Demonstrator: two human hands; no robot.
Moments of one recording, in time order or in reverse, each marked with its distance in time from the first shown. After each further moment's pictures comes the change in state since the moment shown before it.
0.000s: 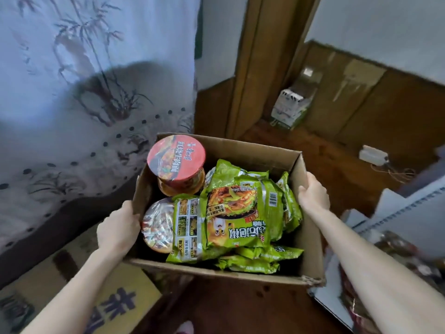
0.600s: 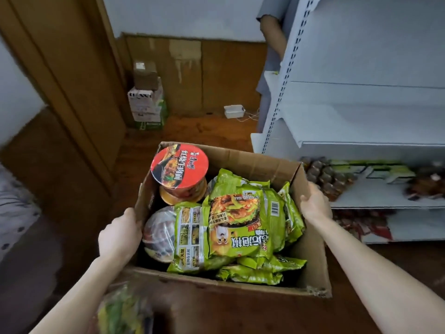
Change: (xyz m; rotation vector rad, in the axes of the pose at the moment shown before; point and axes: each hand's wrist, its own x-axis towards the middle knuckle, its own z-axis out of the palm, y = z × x) left_hand 0.010 0.272 0.049 0.090 -0.211 0.765; right_hand -0.092 0.234 -0.104 0.081 0.381 0.684
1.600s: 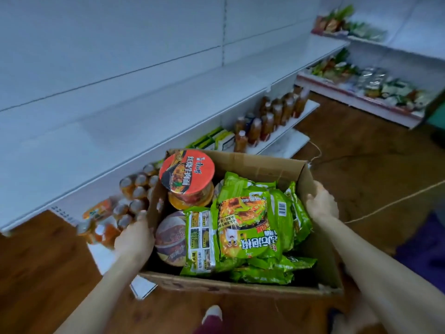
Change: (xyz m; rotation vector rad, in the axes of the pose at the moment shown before) left_hand -0.091 0.603 0.180 0.091 -0.229 0.689; right_hand 0.114 0.494 -0.261 0.073 0.318 0.735
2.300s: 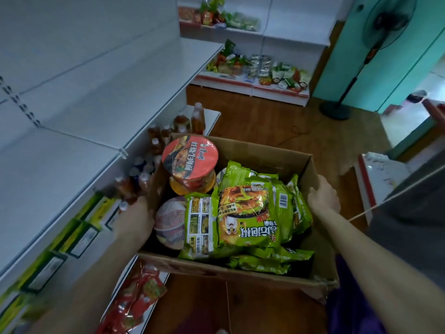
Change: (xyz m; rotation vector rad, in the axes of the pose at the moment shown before) left_hand 0.267 0.484 0.064 0.008 -0.119 0.519; right_hand 0.348 0.144 -0.148 0.104 0.288 0.432
